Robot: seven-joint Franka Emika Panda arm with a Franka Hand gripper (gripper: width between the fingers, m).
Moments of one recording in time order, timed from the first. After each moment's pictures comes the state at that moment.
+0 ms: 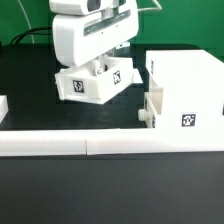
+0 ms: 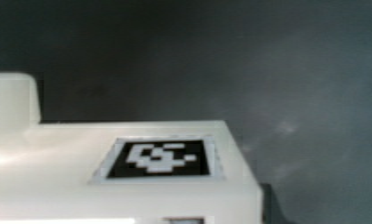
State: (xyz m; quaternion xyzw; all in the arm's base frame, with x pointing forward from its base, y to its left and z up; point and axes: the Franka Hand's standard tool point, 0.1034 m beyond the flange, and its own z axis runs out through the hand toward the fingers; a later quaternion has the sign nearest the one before) arm 0.517 -0.022 0.068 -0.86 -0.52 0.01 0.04
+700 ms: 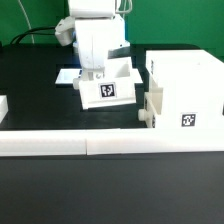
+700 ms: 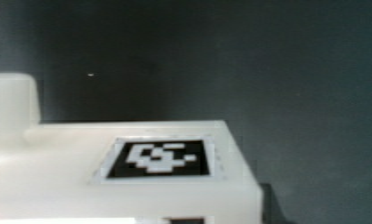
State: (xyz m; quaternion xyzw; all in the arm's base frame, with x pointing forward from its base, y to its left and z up) arm 0.520 -0.030 0.062 -0.73 -0.69 0.01 0.03
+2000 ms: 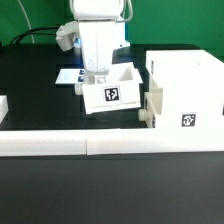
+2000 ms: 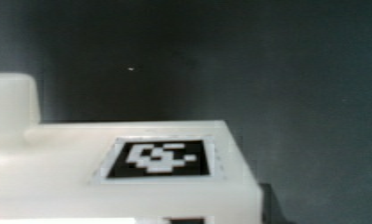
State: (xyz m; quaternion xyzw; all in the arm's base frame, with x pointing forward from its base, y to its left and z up) arm 0.532 -0.029 0.057 -0.72 -0.70 0.00 0.01
